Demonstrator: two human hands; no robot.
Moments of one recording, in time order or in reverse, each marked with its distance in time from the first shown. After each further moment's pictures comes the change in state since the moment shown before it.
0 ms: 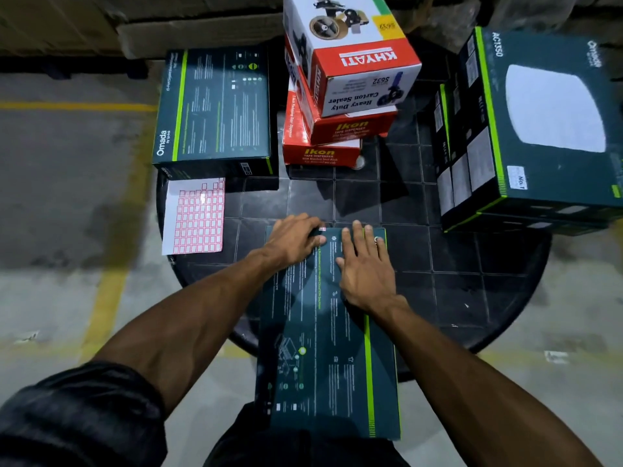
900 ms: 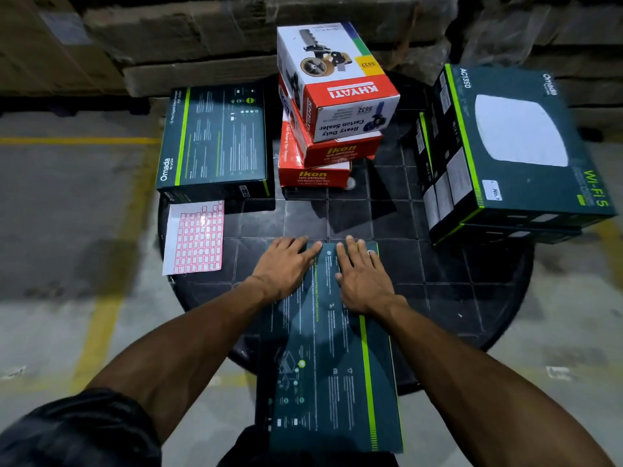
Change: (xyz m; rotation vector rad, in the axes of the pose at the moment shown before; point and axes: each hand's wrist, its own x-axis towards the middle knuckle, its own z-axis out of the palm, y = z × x) left_hand -0.027 -0.006 0.007 0.473 -0.008 0.155; right_hand 0.001 0.008 -0.010 -0.002 -0.094 -0.056
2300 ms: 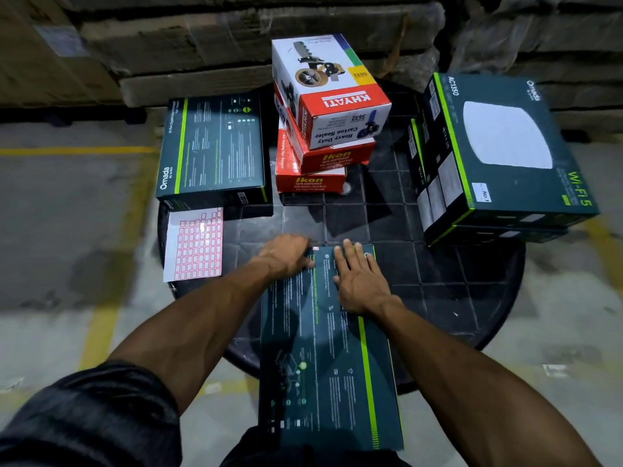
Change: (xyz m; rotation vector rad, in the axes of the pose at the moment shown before) left_hand 0.022 0.001 -0.038 -0.281 -0.173 -0.150; right_hand -0.003 -0.003 -0.003 0.011 -0.037 0.021
